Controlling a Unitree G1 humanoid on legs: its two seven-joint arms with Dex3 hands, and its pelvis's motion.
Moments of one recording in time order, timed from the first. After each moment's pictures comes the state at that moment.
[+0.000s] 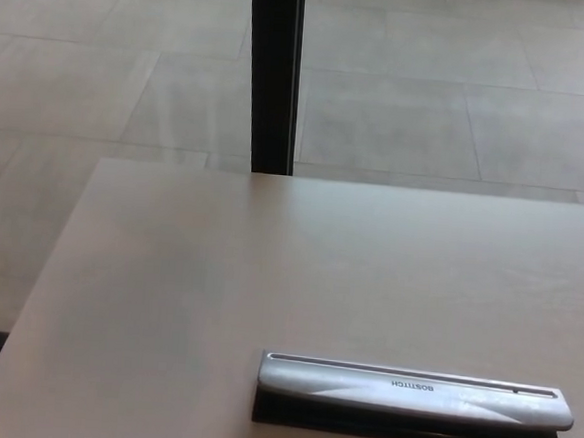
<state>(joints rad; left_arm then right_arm) -0.32 0.40 0.70 0.03 -0.31 0.16 0.18 -0.20 -0.61 -0.94 0.26 0.40 -0.01 -0.10</state>
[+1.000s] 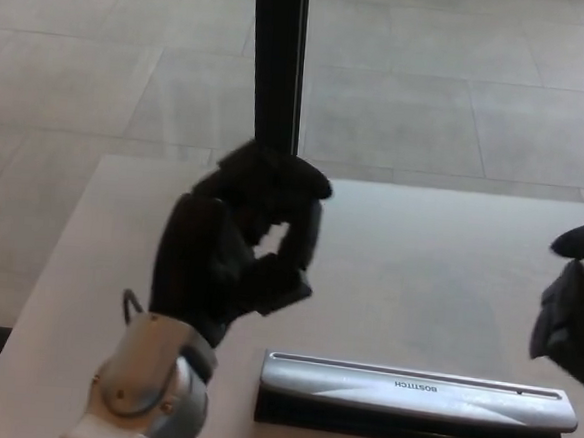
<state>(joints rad) -0.23 0.04 -0.22 -0.32 -0.33 0.27 0.07 0.00 -0.23 -0.07 -0.44 0.40 0.23 -0.09</state>
